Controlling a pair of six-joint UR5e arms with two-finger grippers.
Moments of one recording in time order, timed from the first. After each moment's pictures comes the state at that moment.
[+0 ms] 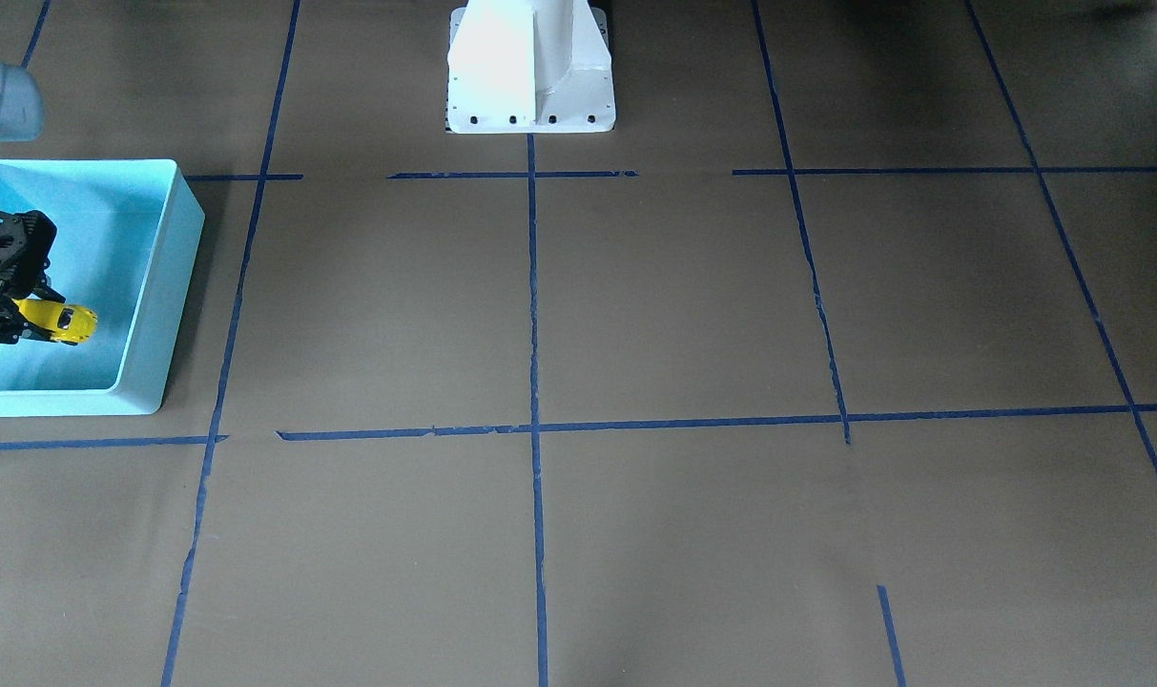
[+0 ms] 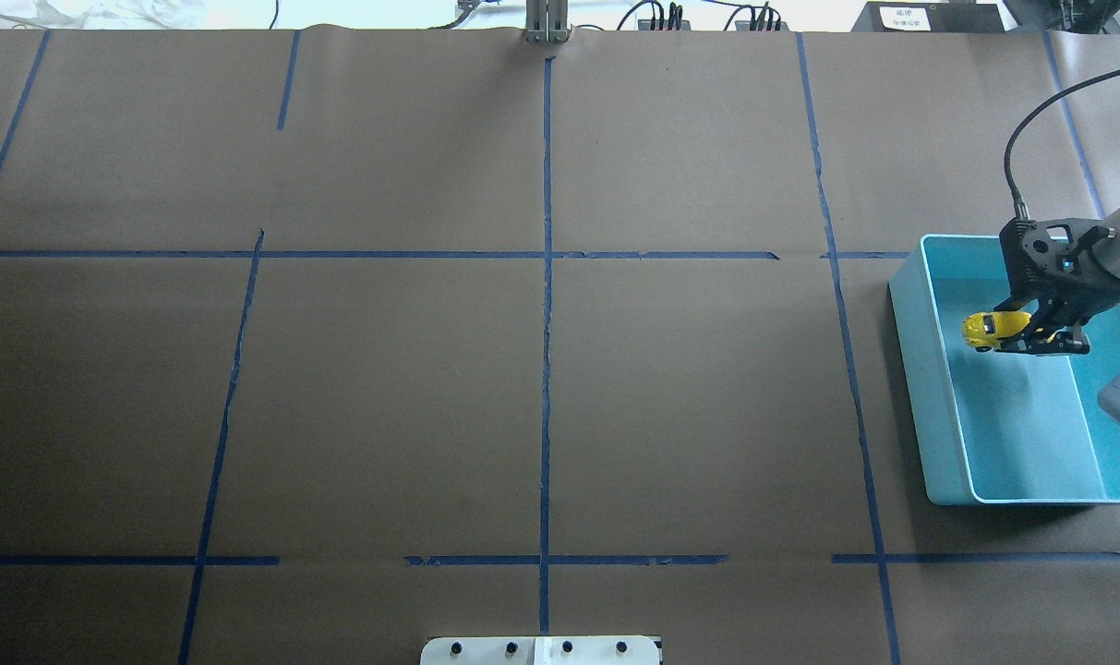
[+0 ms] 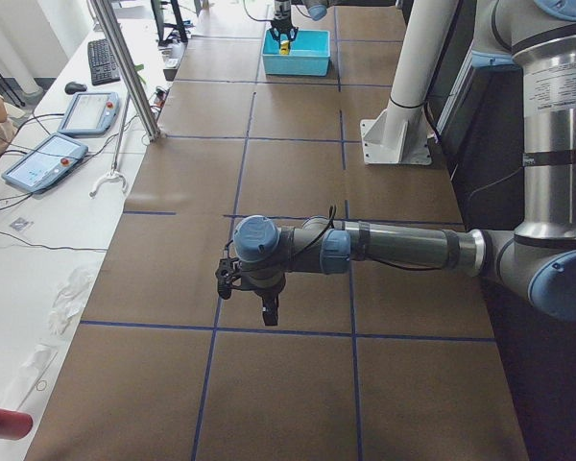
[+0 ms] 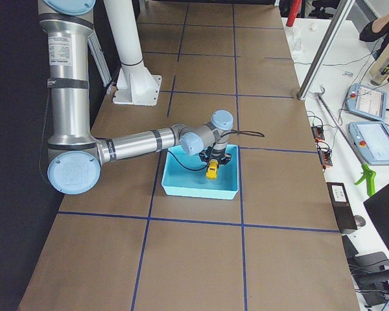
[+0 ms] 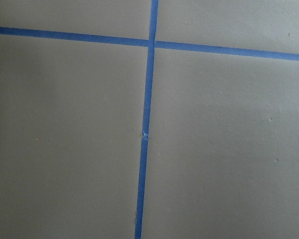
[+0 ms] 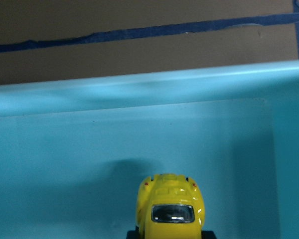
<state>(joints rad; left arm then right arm) -1.52 -1.44 -1.76 -1.51 -2.43 -0.10 1.00 -1.58 1.73 -1.28 2.25 -0.79</state>
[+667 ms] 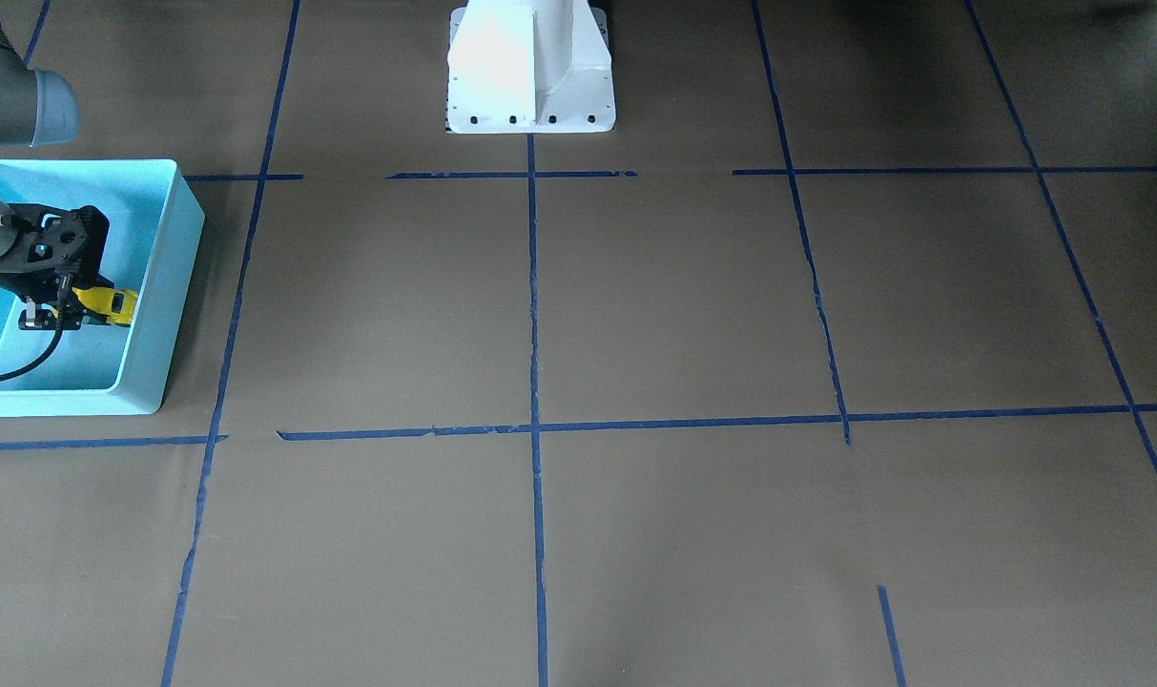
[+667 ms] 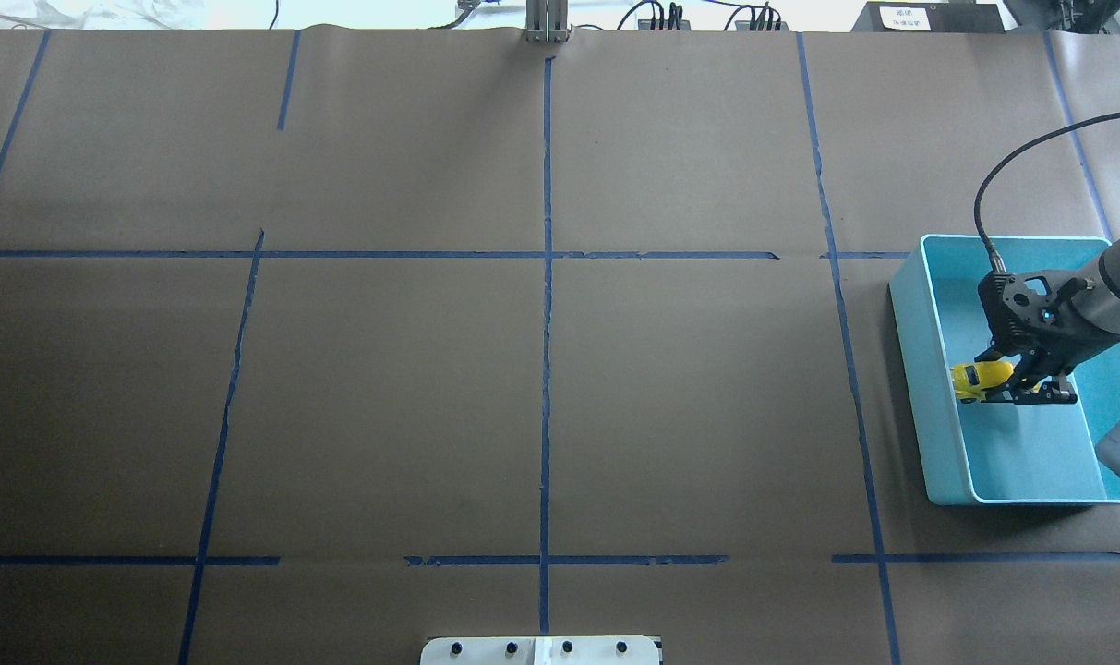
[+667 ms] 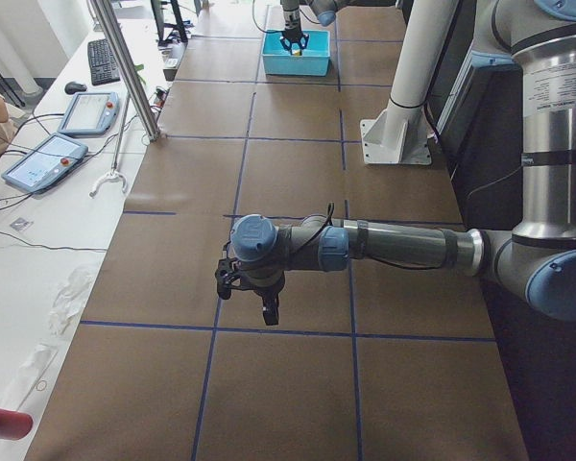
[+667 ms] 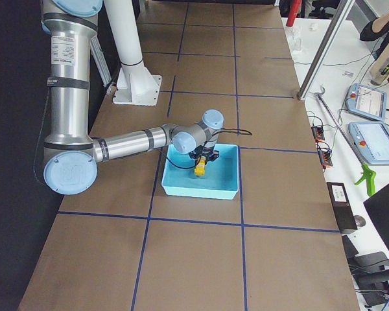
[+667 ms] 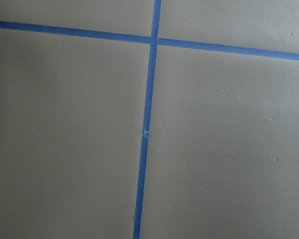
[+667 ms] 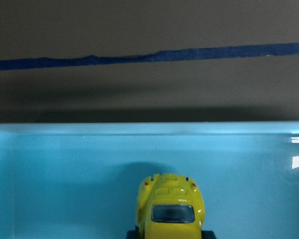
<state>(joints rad) -1.53 -1.45 -1.77 -1.47 -2.44 -0.11 0.93 -1.65 1.81 -1.27 2.28 -0.78</state>
